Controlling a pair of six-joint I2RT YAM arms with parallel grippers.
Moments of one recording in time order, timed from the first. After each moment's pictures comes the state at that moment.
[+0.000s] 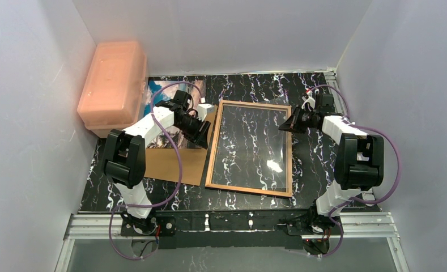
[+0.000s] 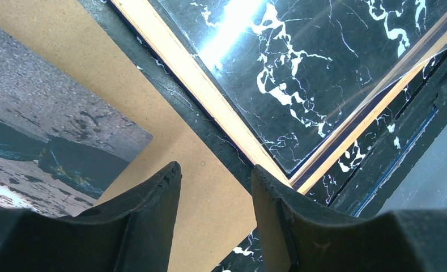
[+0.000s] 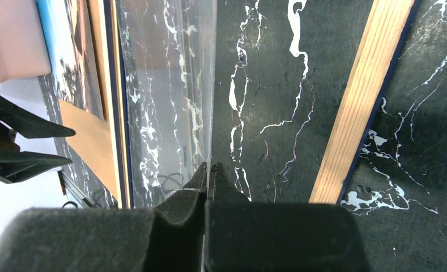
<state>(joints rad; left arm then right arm) -0.35 1.77 1.30 -0.78 0.58 0.28 -0.03 1.68 1.03 -0.27 -0.68 0.36</state>
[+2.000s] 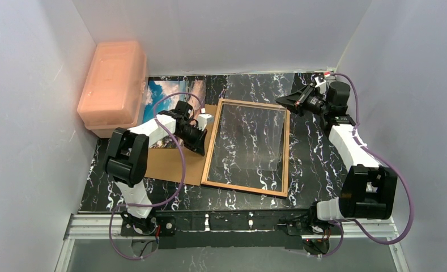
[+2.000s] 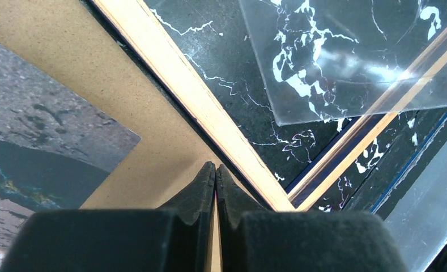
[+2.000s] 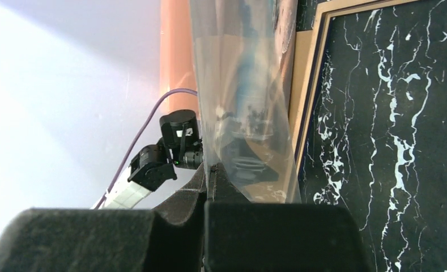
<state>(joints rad) -0.36 1.79 1.15 -0.66 0.60 0.27 -0.01 1.39 1.00 0.07 -0.85 1.05</state>
